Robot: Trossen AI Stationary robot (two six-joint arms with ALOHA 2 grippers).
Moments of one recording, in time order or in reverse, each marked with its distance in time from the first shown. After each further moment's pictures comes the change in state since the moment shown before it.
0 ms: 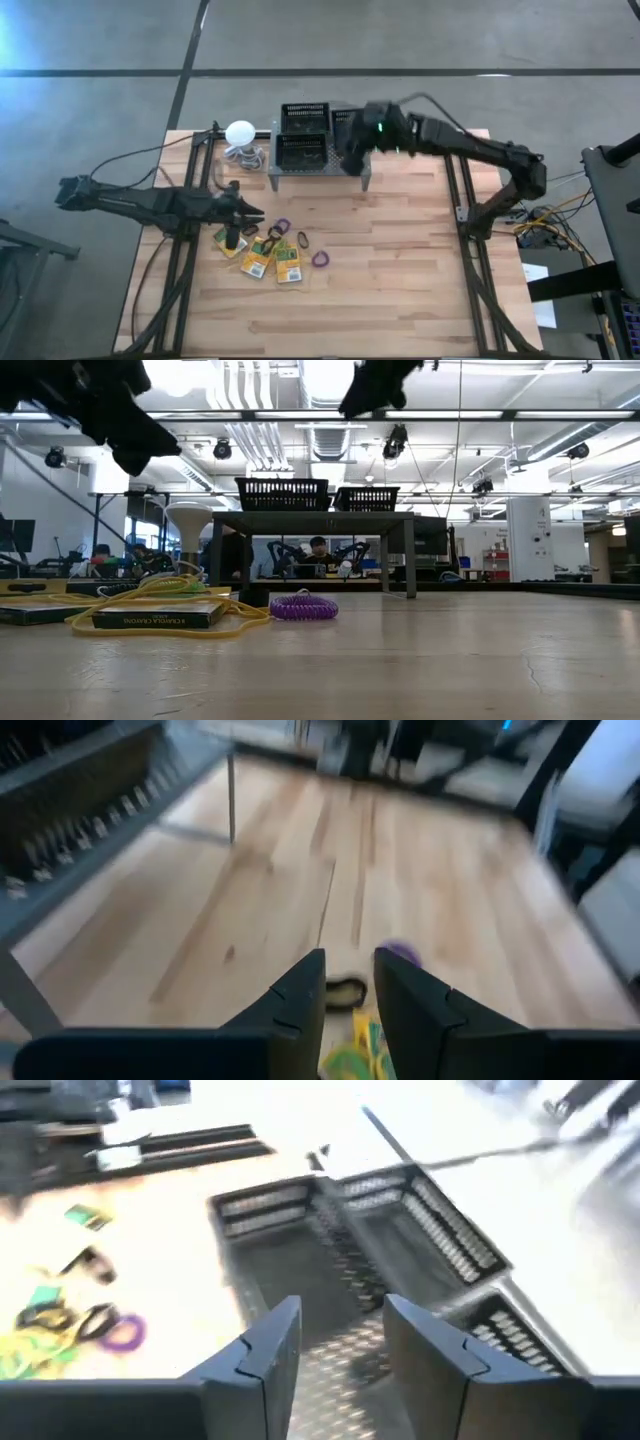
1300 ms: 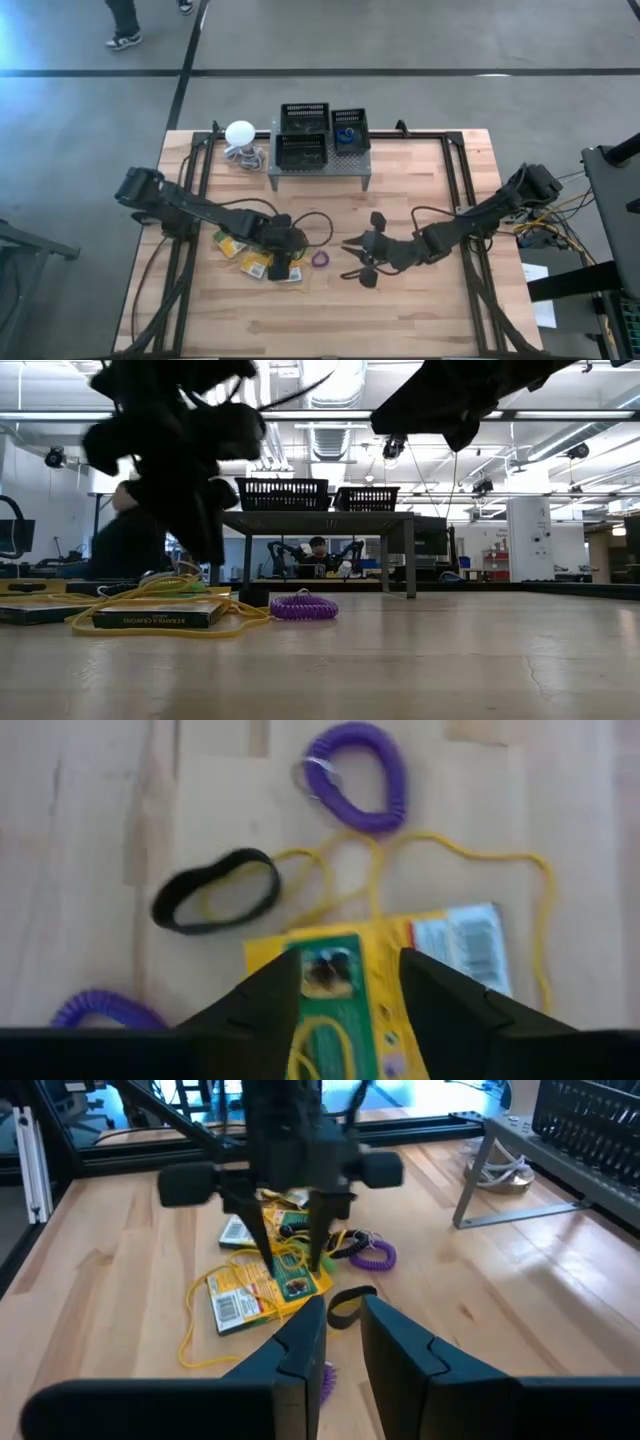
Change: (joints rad) left arm -0.095 1.001 0.516 -0.214 0.126 0.022; right arm 0.706 -0.052 -0.778 0.844 0.421 0.341
